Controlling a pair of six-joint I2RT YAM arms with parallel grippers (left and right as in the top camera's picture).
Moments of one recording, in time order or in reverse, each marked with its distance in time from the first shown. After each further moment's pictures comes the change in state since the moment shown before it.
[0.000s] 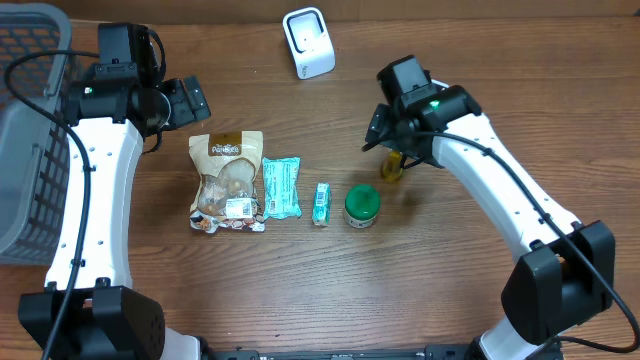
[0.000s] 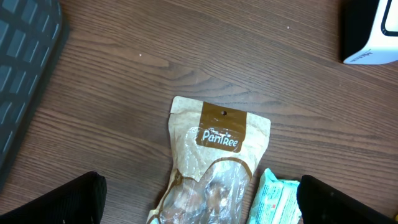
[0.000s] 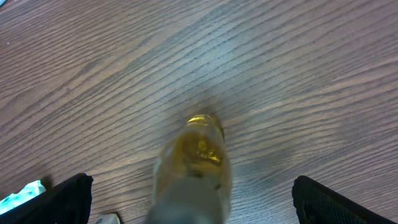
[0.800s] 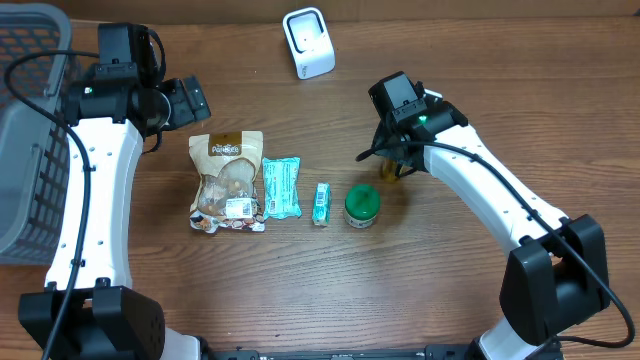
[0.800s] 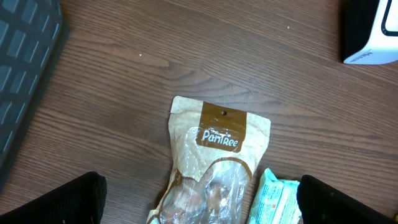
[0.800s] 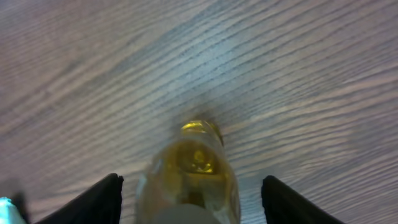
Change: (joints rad) left arm 0.000 0.000 0.000 0.000 0.000 0.000; right arm 0.018 0.002 -0.118 0.125 0.044 0.003
